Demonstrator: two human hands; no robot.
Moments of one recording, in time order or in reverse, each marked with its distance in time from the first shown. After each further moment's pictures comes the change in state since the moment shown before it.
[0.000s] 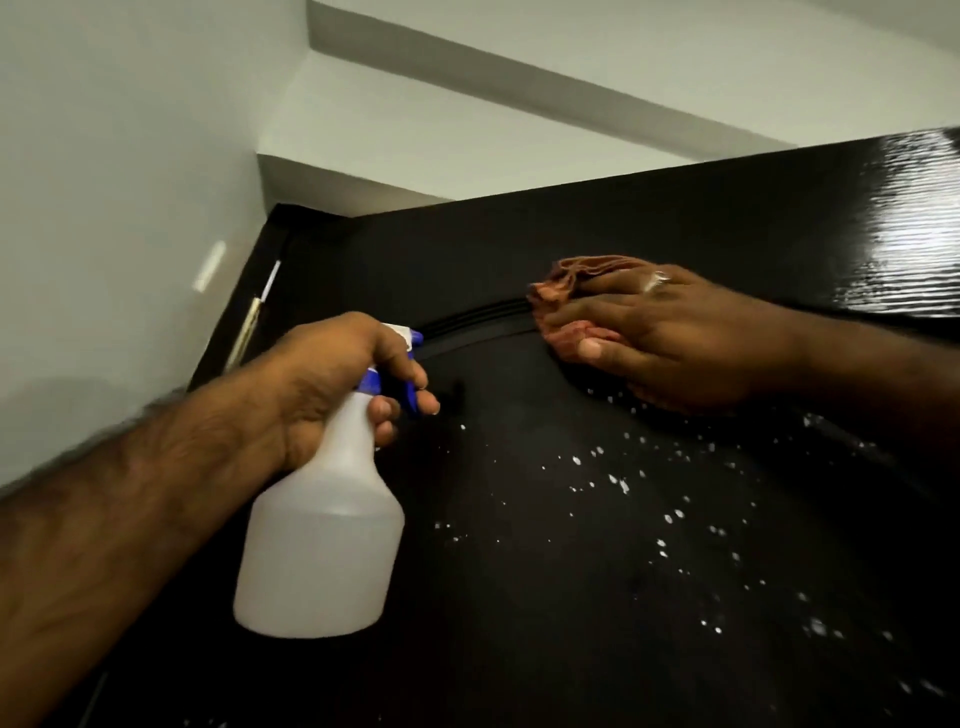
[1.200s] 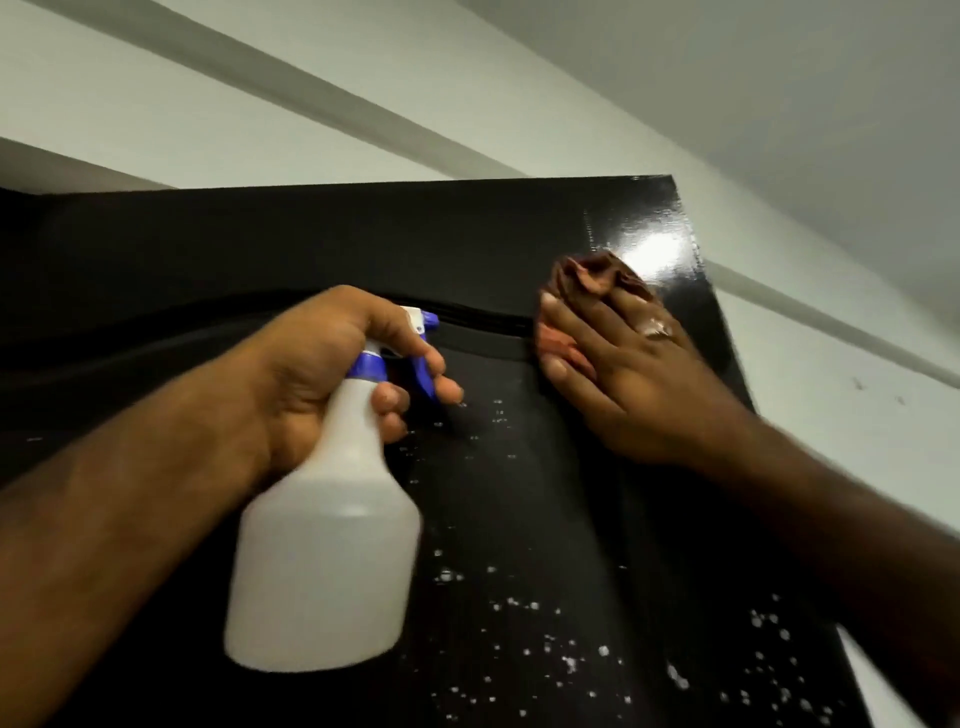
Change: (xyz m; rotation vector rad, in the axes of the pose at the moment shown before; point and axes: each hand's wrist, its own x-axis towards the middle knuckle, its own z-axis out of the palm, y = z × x) left_hand -0.053 0.025 0.211 -0.090 -0.456 0.030; right_hand -0.207 0.065 0.007 -0.242 0.191 0.548
